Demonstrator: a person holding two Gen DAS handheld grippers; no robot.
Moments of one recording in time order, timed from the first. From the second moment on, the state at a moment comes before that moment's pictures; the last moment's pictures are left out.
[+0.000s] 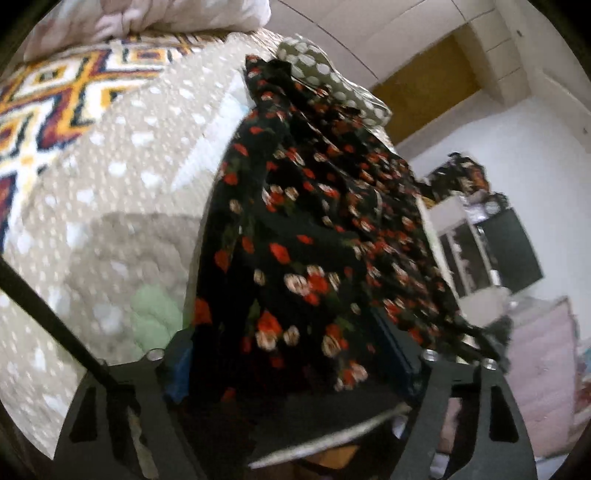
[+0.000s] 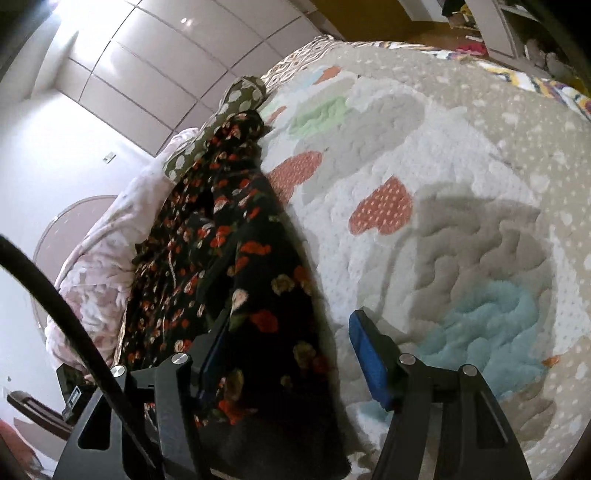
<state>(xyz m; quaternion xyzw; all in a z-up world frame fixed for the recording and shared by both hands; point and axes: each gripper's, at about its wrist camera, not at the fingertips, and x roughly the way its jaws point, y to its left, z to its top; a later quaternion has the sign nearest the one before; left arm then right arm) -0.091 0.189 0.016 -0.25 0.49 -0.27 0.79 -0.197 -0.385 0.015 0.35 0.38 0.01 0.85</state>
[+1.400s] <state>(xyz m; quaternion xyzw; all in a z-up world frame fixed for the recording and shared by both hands) -0.164 0.249 0.058 -0.24 0.45 -0.11 0.85 -0.248 -0.313 0.022 0.27 0.44 0.05 0.85</state>
